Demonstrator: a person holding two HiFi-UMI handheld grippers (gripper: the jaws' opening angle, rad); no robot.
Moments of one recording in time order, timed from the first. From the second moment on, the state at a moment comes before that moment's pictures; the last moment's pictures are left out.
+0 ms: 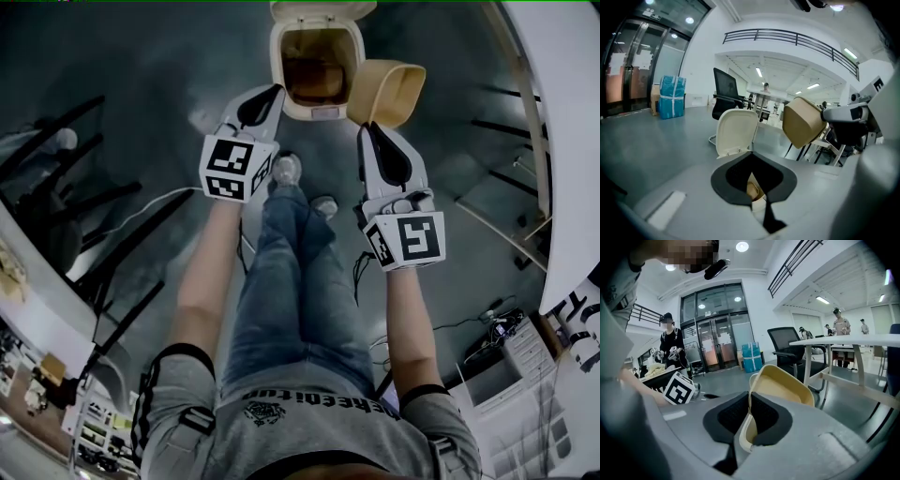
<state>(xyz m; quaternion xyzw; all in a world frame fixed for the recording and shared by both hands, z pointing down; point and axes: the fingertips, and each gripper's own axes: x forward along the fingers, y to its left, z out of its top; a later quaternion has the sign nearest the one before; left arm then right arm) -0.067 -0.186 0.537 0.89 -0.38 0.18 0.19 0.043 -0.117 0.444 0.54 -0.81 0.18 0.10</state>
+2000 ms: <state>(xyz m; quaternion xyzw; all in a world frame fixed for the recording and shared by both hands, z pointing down) -0.143 -0.185 0.471 0.90 -0.41 0.07 0.12 -0.033 -0.166 0.625 0.38 -0.84 0.24 0.30</state>
